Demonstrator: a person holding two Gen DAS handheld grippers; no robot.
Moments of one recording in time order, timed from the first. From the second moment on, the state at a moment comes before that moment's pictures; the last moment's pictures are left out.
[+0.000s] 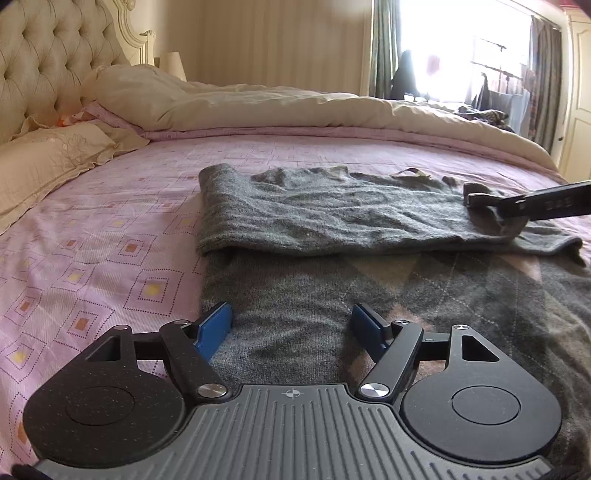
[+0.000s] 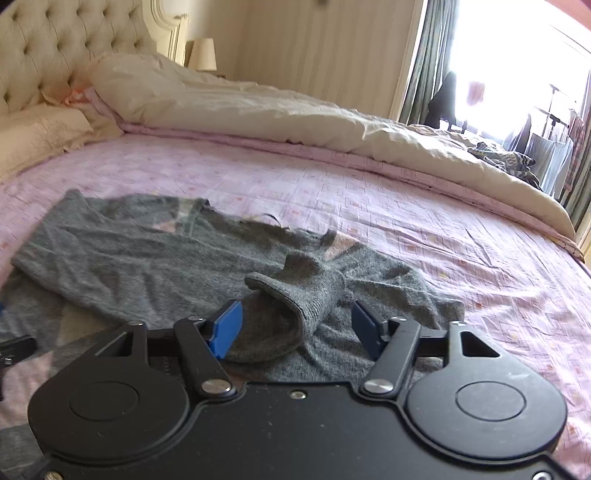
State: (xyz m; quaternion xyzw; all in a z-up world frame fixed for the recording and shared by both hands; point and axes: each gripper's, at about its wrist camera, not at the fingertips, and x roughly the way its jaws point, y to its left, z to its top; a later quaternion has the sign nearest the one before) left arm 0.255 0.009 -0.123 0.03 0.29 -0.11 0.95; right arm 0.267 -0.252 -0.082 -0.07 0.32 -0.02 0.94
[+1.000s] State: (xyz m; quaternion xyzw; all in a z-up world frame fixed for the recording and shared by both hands) left arm 0.254 0.013 -0.109 0.04 0.30 -0.14 0.94; right arm 0.250 -0.357 -0.110 0.24 0.32 -0.06 0.91
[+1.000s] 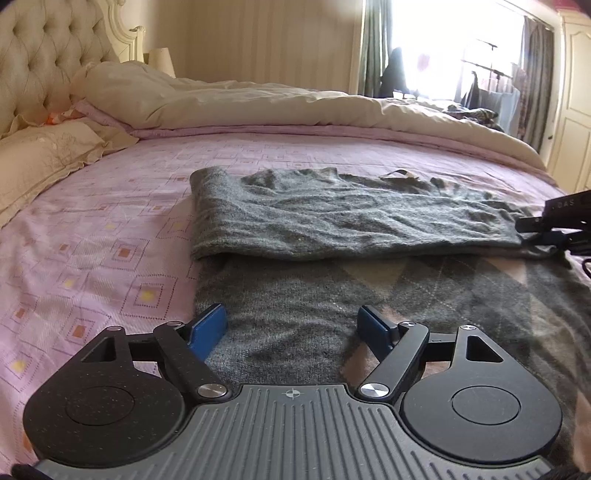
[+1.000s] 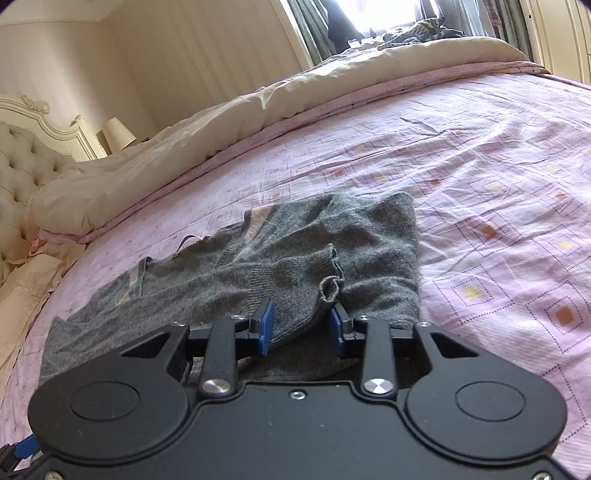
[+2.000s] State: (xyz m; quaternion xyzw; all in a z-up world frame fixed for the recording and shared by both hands) left arm 0.365 0.029 -0.117 0.00 0.32 -0.10 0.94; right arm 0.221 -0.346 -0.122 0.15 0.29 -0.11 0.94
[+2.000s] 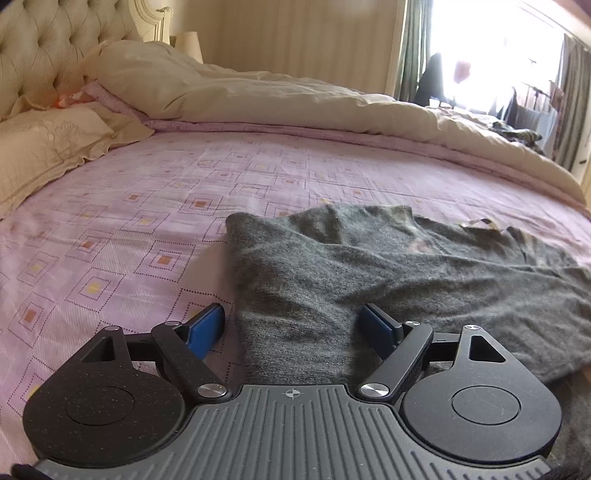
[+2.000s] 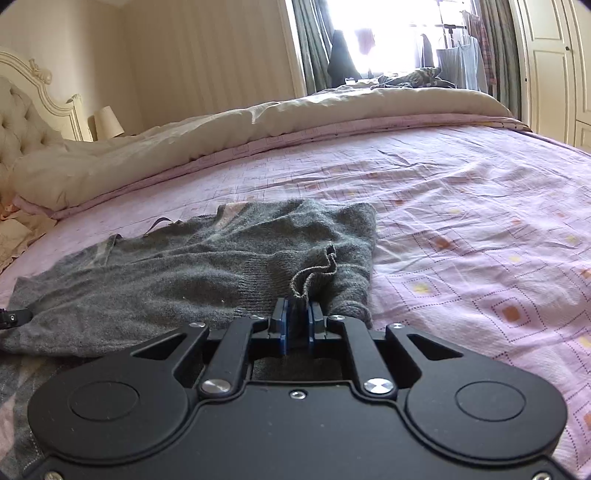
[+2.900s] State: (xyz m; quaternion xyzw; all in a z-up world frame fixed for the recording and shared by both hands) left arm 0.211 0.063 -0.066 -0.02 0.33 -0.09 0.94; right arm 0.151 -0.350 -0.086 0.14 0.30 -0.10 0.94
